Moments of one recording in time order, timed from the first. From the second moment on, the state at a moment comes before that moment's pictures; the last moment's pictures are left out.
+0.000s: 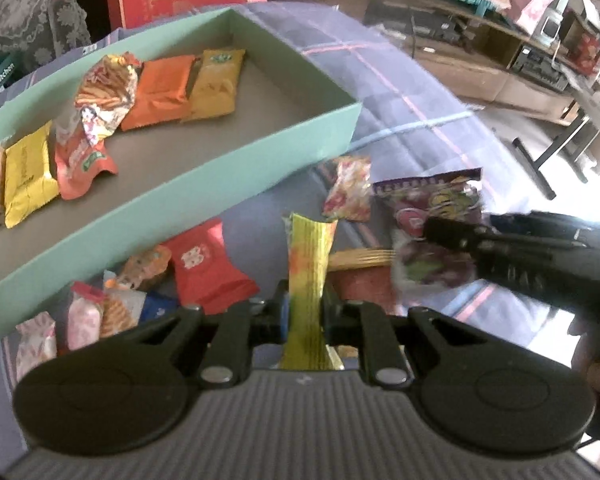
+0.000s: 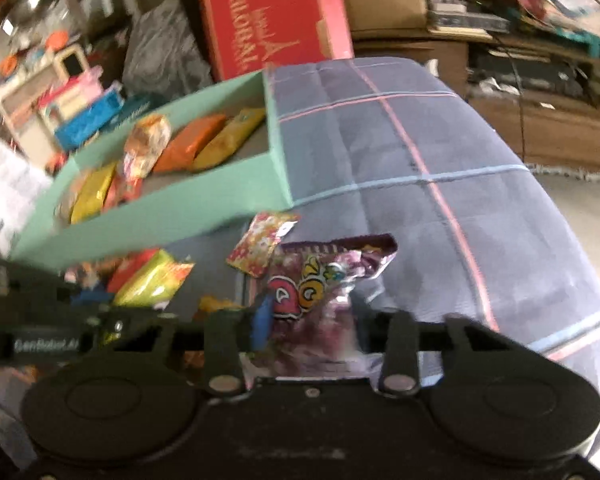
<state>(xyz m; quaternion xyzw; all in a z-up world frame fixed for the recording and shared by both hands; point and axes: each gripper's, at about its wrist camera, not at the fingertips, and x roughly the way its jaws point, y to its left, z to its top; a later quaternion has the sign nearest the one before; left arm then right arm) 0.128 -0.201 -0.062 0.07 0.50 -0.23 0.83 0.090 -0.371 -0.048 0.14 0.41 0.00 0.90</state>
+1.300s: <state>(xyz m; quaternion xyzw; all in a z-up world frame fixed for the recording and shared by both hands) 0.255 -0.169 -0.028 0.00 0.45 -0.16 0.88 0.244 -0.325 0.016 0.07 0.40 0.08 0.91</state>
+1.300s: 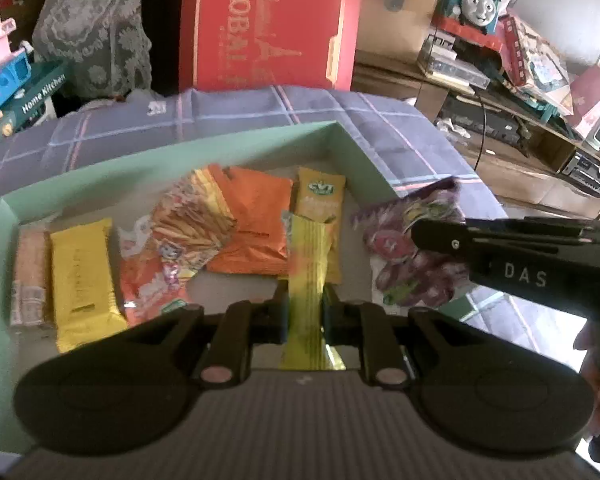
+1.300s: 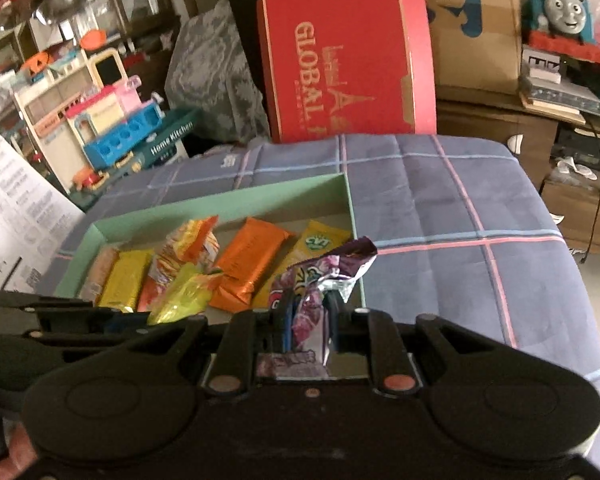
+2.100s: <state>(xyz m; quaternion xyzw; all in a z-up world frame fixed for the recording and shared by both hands) 0.204 -0.141 -0.010 -0.01 0.43 -0.13 0.89 0.187 -0.332 0.042 0.10 0.38 0.06 0.92</state>
